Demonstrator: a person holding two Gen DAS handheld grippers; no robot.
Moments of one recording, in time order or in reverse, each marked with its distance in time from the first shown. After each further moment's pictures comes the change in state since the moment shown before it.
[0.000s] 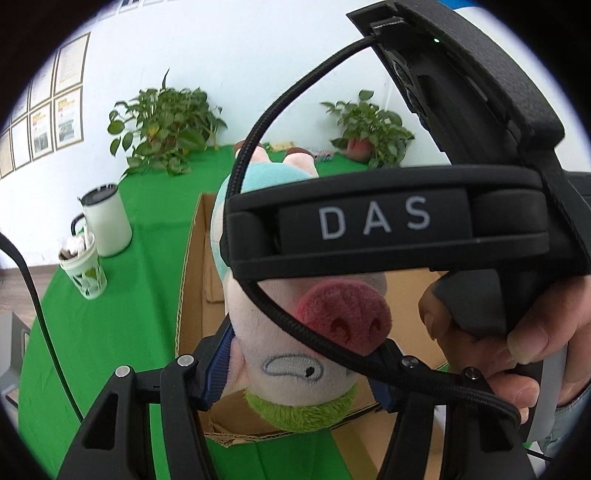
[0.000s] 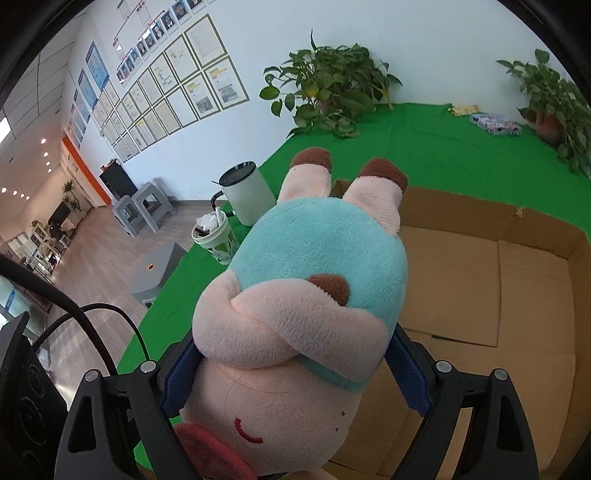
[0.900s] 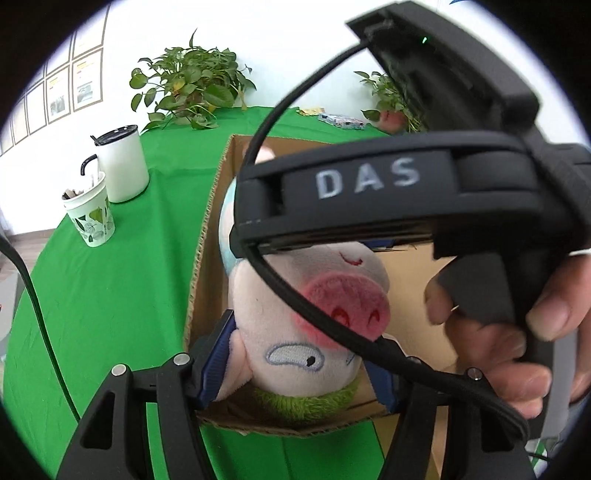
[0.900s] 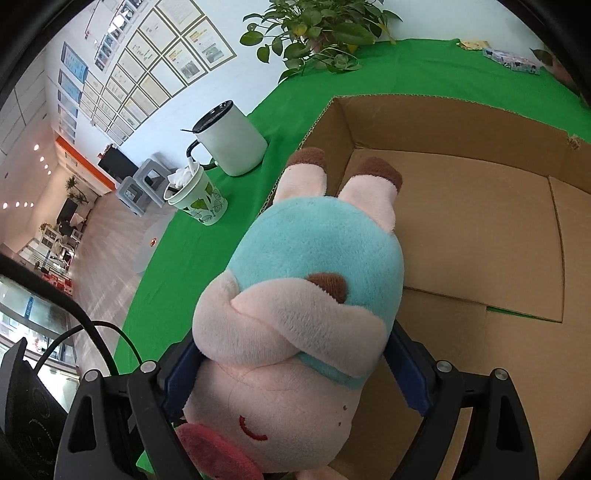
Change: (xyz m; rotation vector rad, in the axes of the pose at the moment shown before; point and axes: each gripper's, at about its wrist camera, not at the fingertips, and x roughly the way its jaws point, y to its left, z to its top) left arm 0.028 0.018 -0.027 -0.084 0.105 0.061; right arm 0.123 -0.018 -0.016 0.068 0.182 0.070
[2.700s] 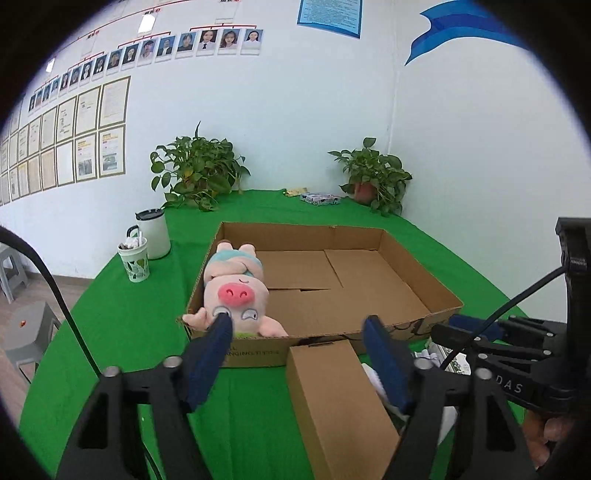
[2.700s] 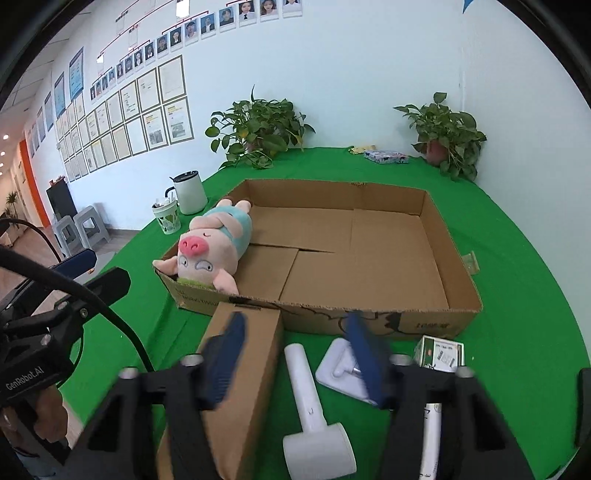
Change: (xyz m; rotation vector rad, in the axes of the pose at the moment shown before) left arm -0.151 -0.106 -0.067 0.027 -0.317 0.054; right arm -0.252 -0.012 -0.263 -0.088 -0.425 -0.375
